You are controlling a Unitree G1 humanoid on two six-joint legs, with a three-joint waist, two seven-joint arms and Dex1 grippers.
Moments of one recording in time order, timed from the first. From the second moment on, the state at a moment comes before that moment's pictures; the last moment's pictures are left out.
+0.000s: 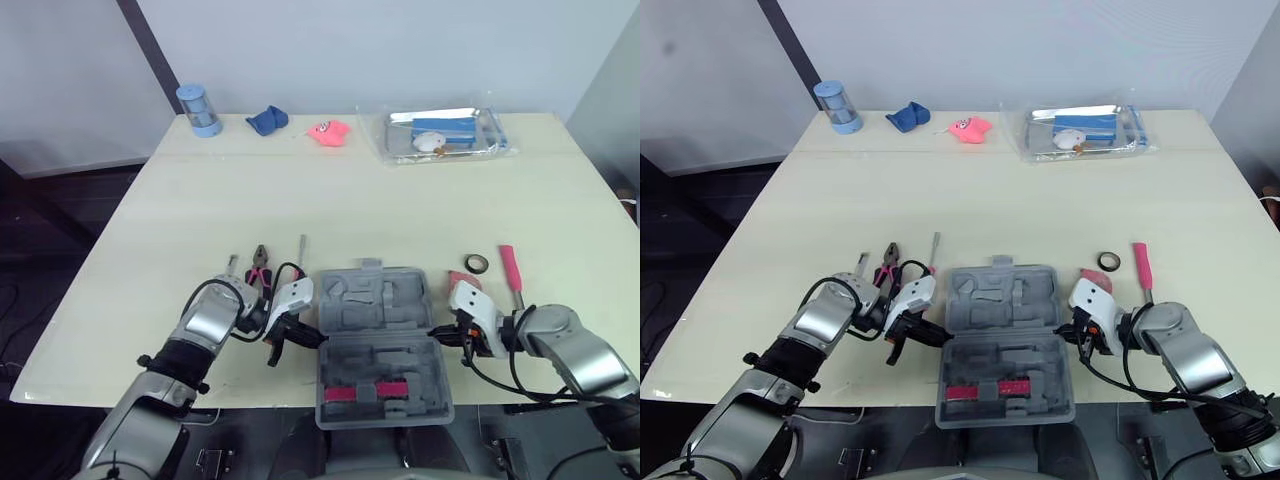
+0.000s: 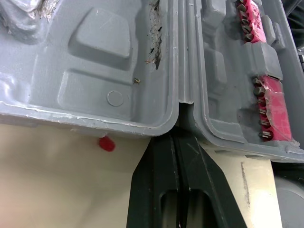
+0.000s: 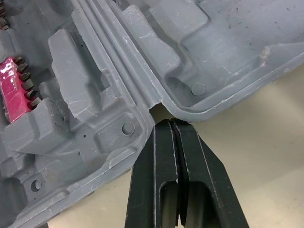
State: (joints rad) left arm -0.47 0.59 -0.32 0.33 -0.03 0.36 -1.51; right arm -0.18 -0.69 0.23 -0.22 0.17 0.71 1.03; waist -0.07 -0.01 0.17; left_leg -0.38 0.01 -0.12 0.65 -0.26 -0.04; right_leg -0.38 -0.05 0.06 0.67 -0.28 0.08
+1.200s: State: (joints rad) left arm -0.45 0.60 -0.36 0.28 -0.04 0.36 -1.51; right arm -0.16 -0.75 0.25 -0.26 0.23 0.78 1.04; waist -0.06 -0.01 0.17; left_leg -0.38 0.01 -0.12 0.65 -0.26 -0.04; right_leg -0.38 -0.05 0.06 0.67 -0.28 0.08
